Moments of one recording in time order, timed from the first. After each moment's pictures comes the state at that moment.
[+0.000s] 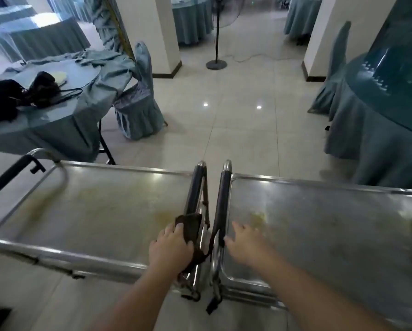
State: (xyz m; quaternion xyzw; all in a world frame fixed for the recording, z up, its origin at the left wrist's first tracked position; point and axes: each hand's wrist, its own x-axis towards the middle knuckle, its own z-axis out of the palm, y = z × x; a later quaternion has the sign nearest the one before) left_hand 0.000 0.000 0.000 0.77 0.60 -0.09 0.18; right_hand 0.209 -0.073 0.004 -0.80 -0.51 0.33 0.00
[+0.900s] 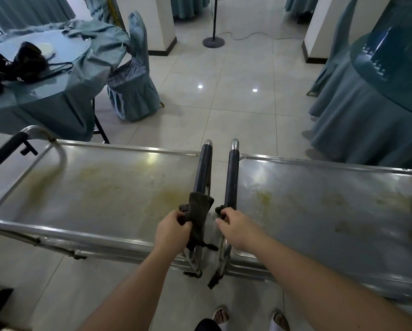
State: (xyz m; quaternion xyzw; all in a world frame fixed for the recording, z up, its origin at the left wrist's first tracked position) left_hand -0.049 0.008 -0.038 0.64 0.65 0.11 0.40; right_hand 0.149 -0.070 -0.004 -0.76 -0.47 0.42 0.13
